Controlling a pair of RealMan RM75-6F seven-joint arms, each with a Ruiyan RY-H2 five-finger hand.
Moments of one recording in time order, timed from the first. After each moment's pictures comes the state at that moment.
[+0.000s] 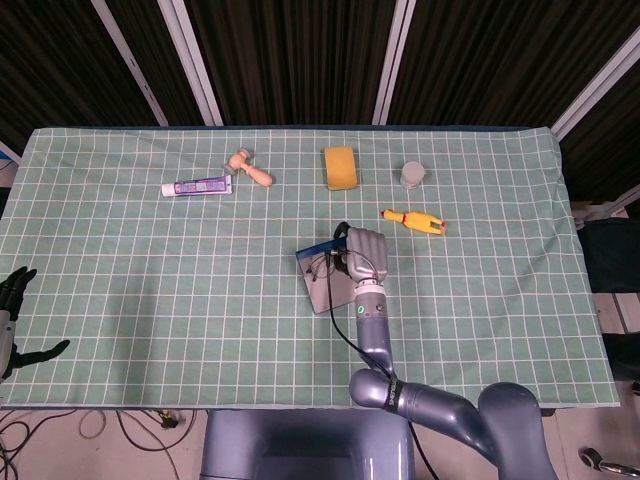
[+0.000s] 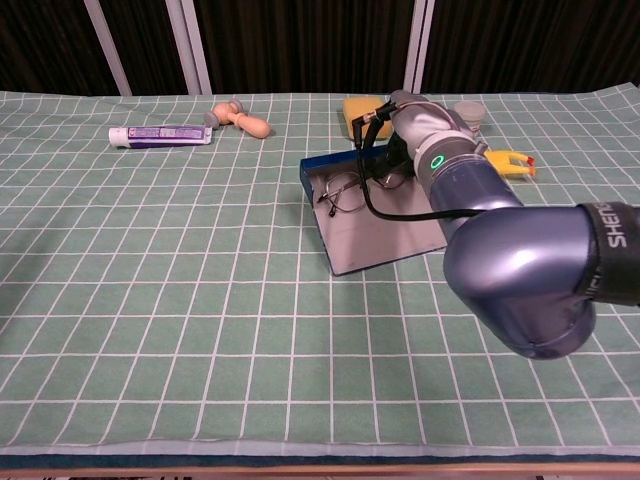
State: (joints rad) left arm -0.10 -1.06 -0.09 -1.72 1.32 1.36 -0.12; right arm 0.98 -2.07 0.49 -1.03 -0.73 1.20 -0.47
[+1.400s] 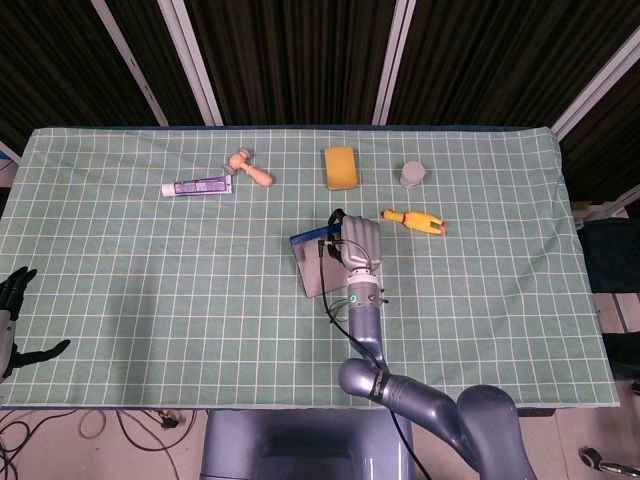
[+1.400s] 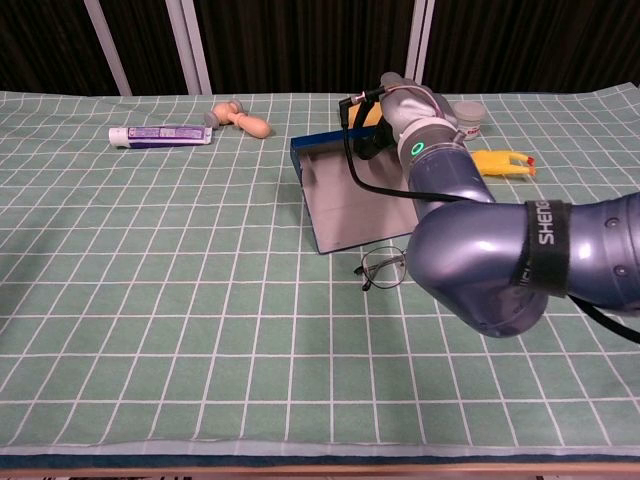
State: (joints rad) left arm -0.10 -1.06 -0.09 -1.73 1.31 1.35 -0.12; right arm 1.06 -2.17 0.60 -0.80 -0.82 1.13 -0.38
